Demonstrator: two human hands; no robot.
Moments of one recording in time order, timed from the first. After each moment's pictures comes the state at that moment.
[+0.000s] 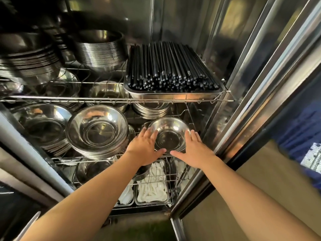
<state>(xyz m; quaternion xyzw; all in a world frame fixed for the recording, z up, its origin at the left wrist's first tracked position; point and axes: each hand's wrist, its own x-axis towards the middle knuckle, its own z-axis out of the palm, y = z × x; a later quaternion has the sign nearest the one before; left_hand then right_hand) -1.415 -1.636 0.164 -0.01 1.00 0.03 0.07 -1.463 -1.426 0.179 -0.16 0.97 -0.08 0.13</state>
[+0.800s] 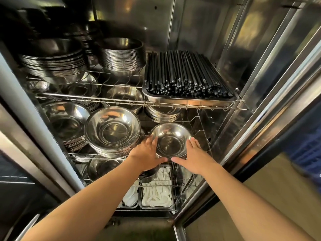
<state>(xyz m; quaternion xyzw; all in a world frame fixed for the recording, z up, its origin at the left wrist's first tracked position) -1.396 -1.660 0.154 -0.04 0.99 0.08 0.10 -1.455 -1.451 0.175 -0.21 0.96 -0.06 0.17</state>
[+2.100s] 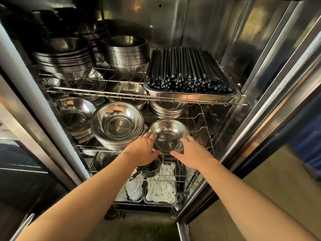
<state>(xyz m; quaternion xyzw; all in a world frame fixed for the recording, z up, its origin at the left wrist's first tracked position) -1.363 -1.662 0.179 -0.05 0.99 0.10 0.05 -1.441 -1.458 0.186 -0.26 0.96 -0.09 0.12</state>
